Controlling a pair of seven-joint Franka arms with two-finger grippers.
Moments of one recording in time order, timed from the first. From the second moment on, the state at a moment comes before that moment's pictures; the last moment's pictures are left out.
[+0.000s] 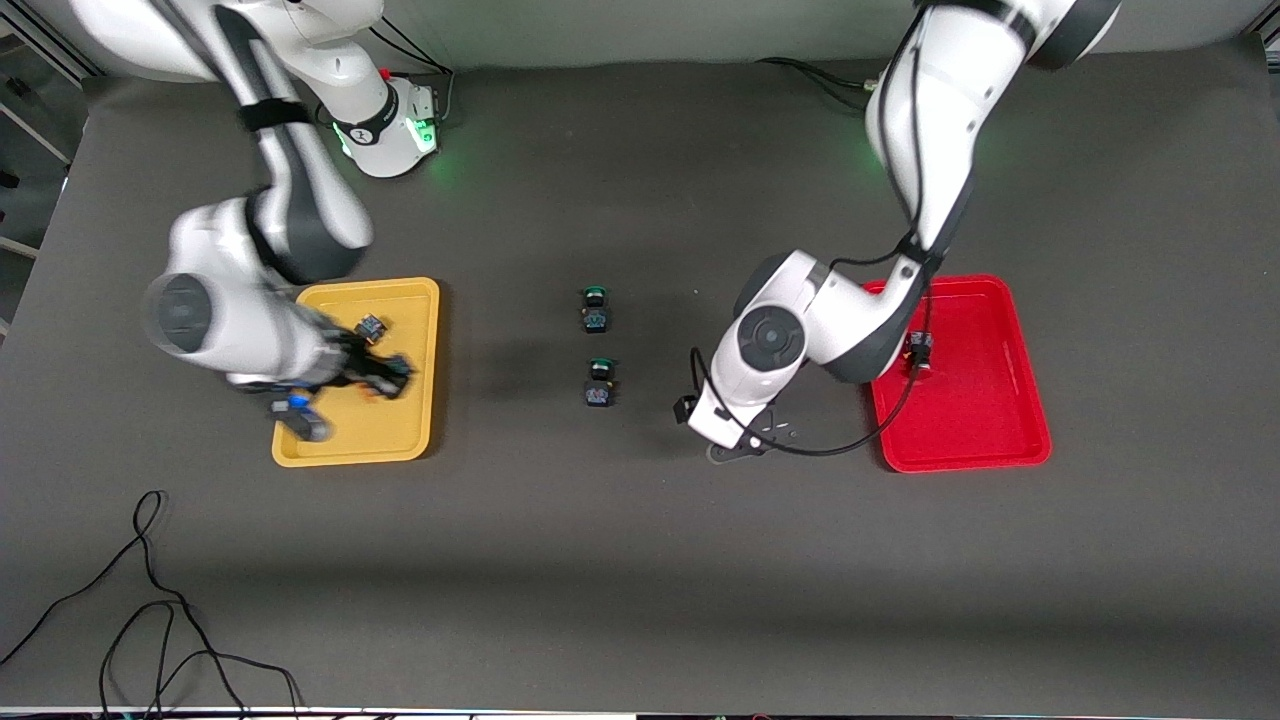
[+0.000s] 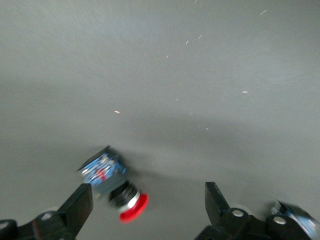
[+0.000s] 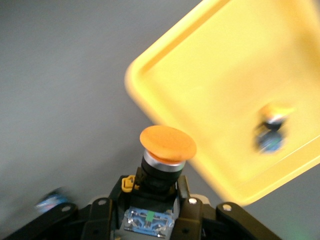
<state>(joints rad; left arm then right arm) -0.45 0.75 -0.18 -1.52 0.01 2.25 -0.87 0.23 0.23 -0.10 -1.97 0.16 2.03 0.66</state>
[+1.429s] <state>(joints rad) -0.44 0.79 -0.17 -1.51 -0.01 2.08 -1.37 0.22 -0.01 -0.21 -2.12 0.21 2.11 0.35</state>
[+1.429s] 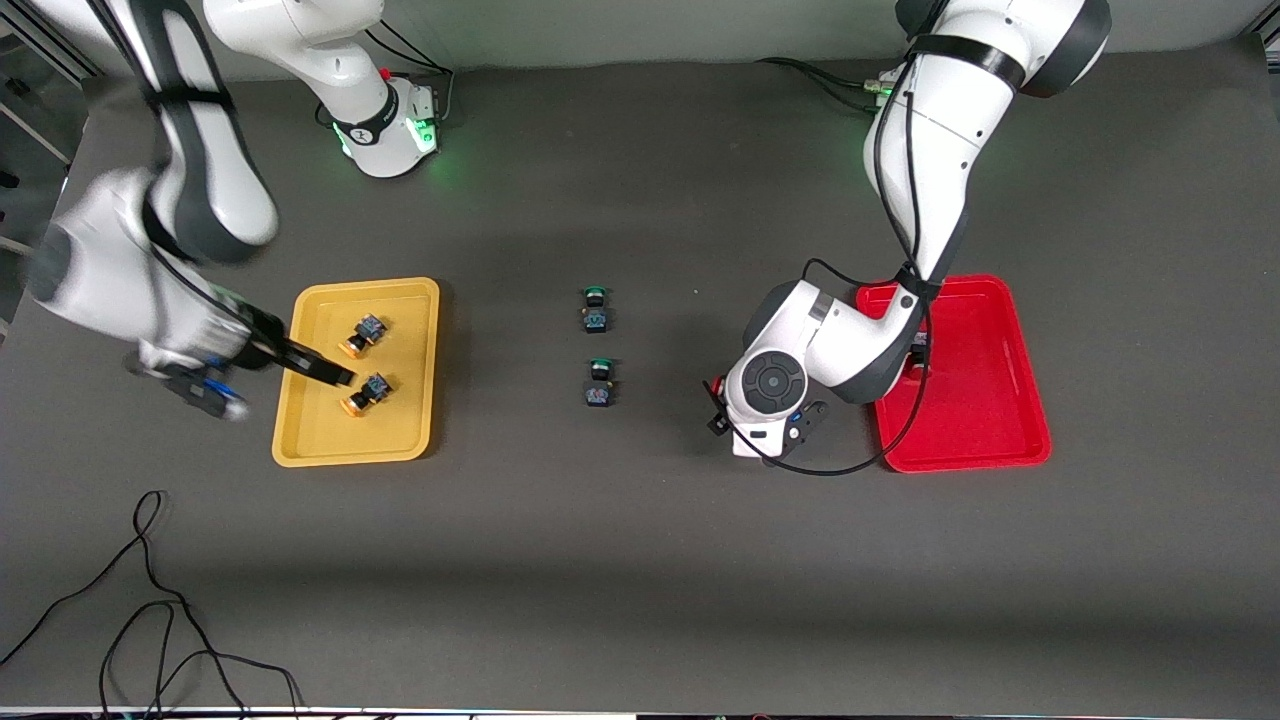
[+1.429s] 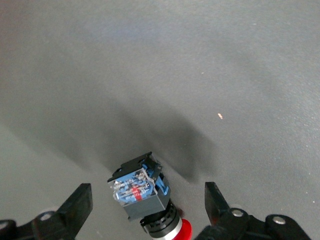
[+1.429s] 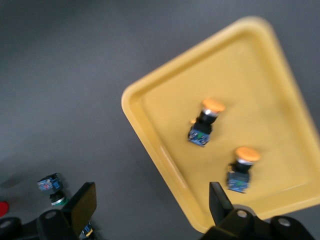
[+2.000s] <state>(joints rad) -0.44 0.79 -0.17 -1.51 -0.01 2.09 -1.44 0.22 -0.25 -0.21 -2.07 0.03 1.91 0.23</state>
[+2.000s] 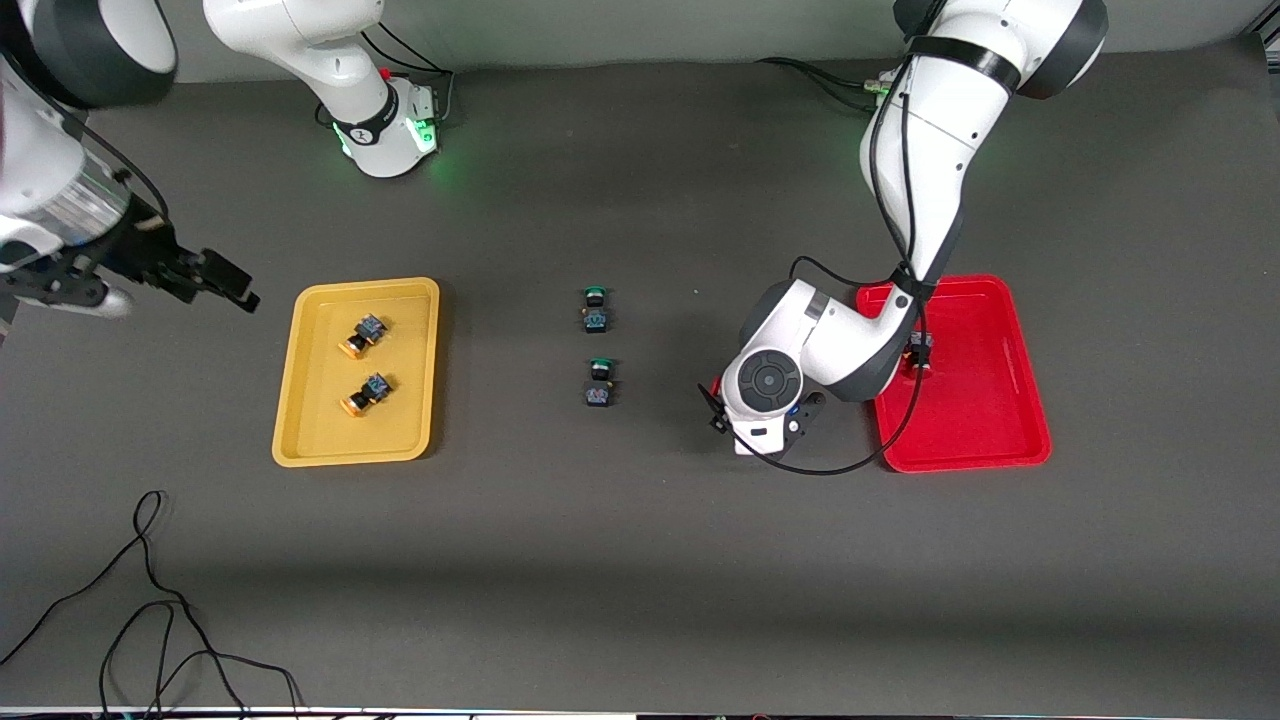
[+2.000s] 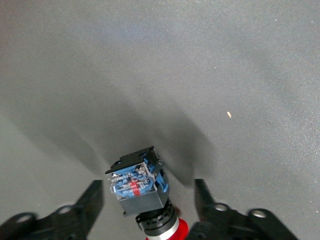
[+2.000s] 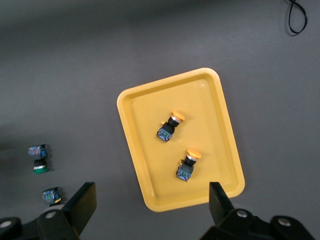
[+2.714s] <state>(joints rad) -0.40 0.73 -0.17 -1.49 -0.01 1.97 -1.24 0.22 -0.24 -0.20 -1.92 0.03 1.72 0.13</state>
